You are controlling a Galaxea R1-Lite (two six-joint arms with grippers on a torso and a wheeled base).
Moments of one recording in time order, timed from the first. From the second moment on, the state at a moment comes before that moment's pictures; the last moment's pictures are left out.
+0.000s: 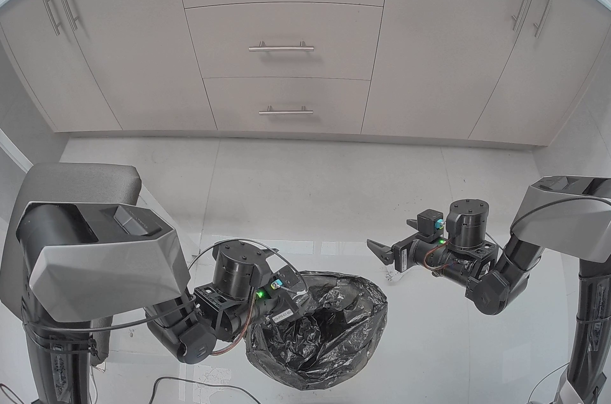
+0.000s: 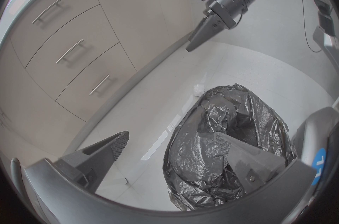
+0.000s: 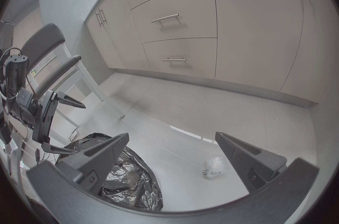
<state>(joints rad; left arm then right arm) -0.65 2.30 -0.68 -1.13 0.10 0.58 0.40 2.29 -0.71 -1.27 0.08 -0.05</state>
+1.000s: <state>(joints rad) -0.61 2.47 -0.80 -1.06 0.09 0.65 0.40 2.29 -0.71 -1.27 0.08 -0.05</state>
